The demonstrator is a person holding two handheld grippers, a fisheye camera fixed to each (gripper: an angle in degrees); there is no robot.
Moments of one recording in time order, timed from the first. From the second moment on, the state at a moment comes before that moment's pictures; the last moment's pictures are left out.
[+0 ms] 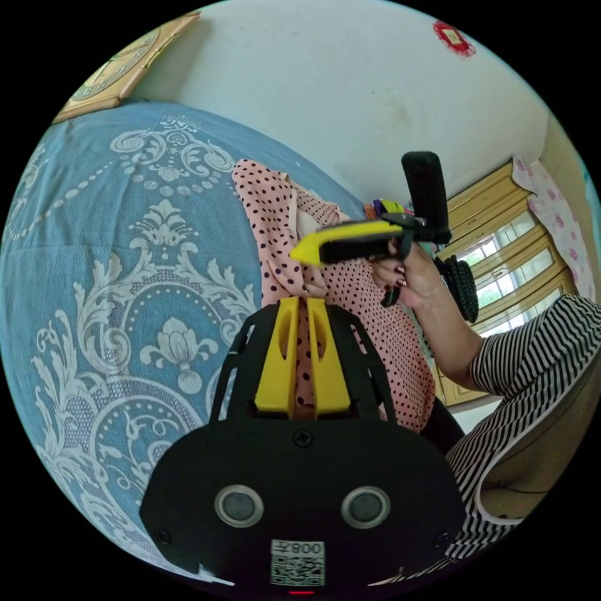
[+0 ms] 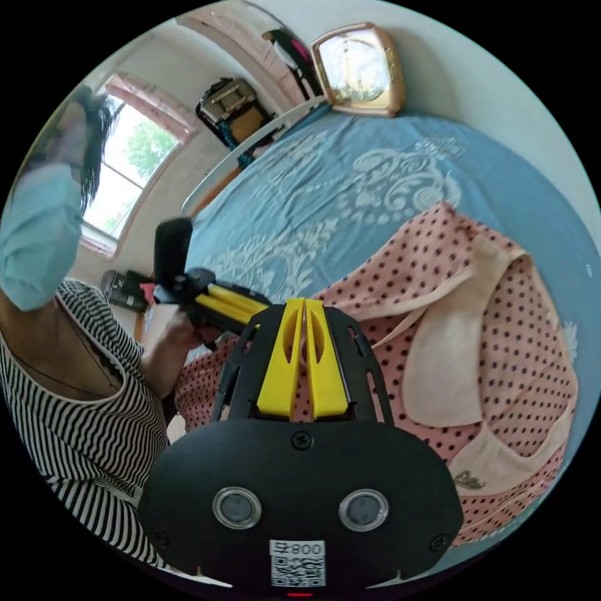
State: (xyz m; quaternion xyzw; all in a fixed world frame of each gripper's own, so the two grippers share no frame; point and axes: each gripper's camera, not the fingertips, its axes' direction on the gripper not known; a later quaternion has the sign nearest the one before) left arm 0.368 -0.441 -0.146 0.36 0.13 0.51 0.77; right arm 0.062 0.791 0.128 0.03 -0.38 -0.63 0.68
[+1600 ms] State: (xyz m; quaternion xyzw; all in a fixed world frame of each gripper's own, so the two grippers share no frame) left arm 0.206 -0.131 -0.034 0.26 0.13 0.34 0.89; right arm 0.777 1.096 0.249 0.01 -0.47 -0.19 0.86
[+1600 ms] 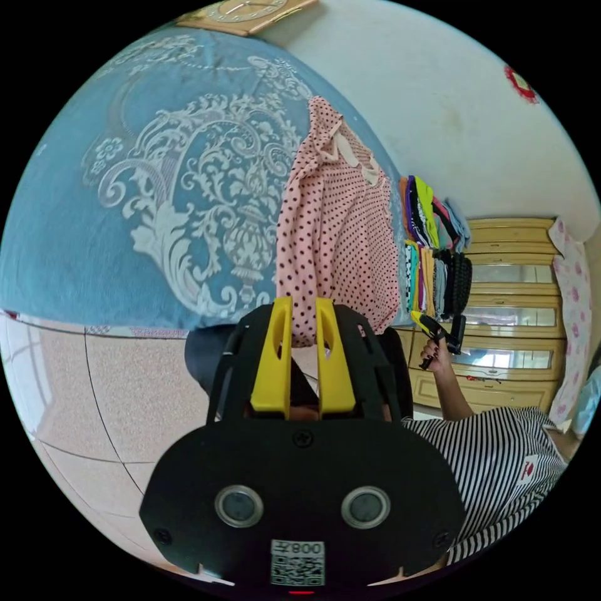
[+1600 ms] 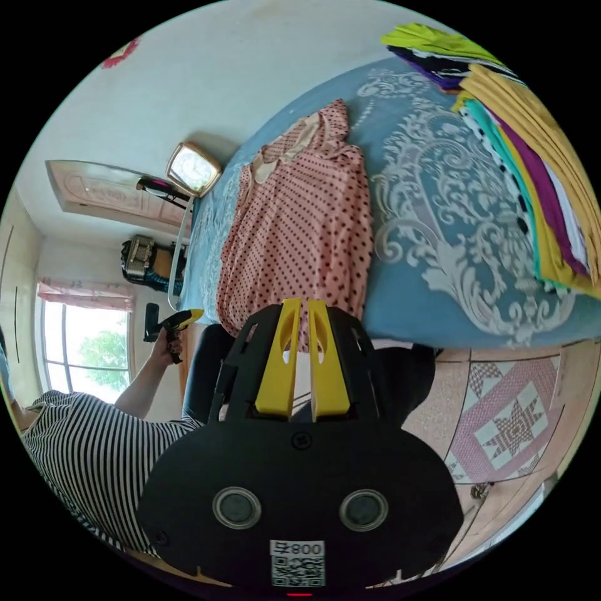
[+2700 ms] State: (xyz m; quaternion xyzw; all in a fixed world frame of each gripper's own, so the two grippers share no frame) left arm 0.272 -0.073 0.057 0.18 0.06 0.30 0.93; right arm 0.881 1.143 0.321 -0.07 -0.43 -0.20 0.88
